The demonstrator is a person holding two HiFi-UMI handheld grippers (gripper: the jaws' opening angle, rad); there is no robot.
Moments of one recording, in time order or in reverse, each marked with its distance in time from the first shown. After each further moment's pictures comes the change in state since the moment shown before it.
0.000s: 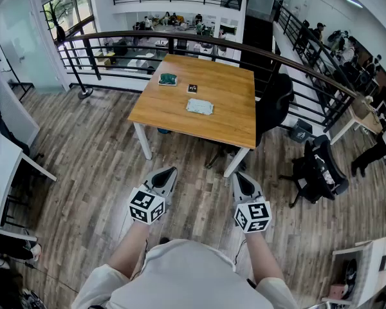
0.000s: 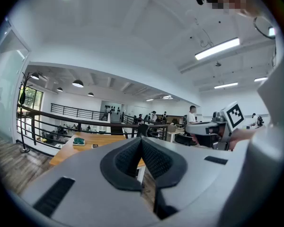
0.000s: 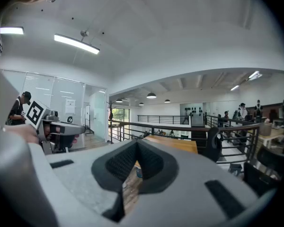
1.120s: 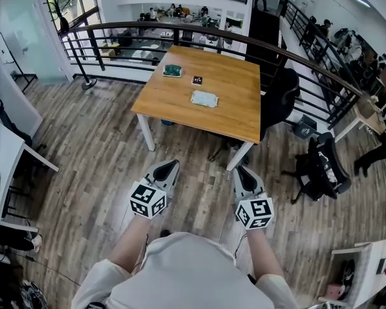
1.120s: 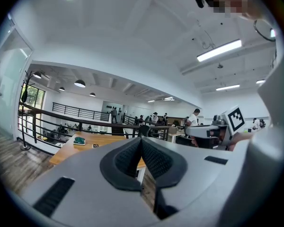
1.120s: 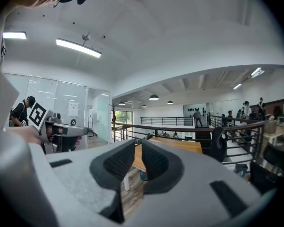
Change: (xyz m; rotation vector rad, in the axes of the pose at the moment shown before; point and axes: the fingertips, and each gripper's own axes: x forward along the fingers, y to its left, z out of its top) left arm 0.000 0.000 0.002 -0.025 -0.015 0.016; right arm 0.003 0.005 0.002 0.012 -0.032 0.044
